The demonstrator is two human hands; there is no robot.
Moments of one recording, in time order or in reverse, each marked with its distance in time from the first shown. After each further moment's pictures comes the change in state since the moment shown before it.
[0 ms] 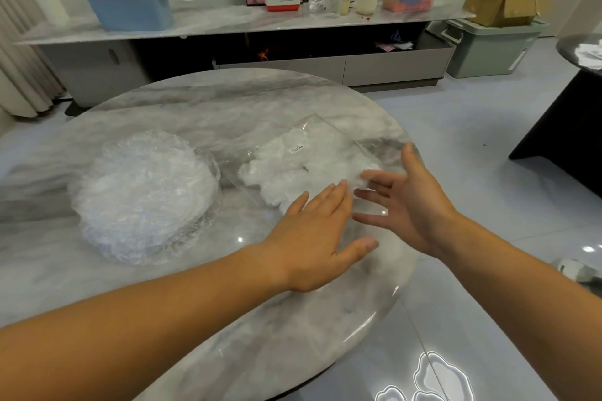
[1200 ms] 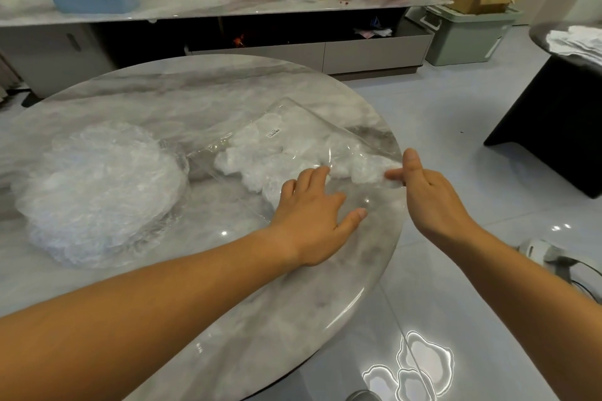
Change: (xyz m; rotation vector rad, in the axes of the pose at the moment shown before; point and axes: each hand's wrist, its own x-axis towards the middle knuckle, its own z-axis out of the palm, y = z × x) left_hand 0.050 0.017 0.019 0.002 0.162 -0.078; right_hand -0.015 0.001 -0.054 -0.859 0.416 -0.316
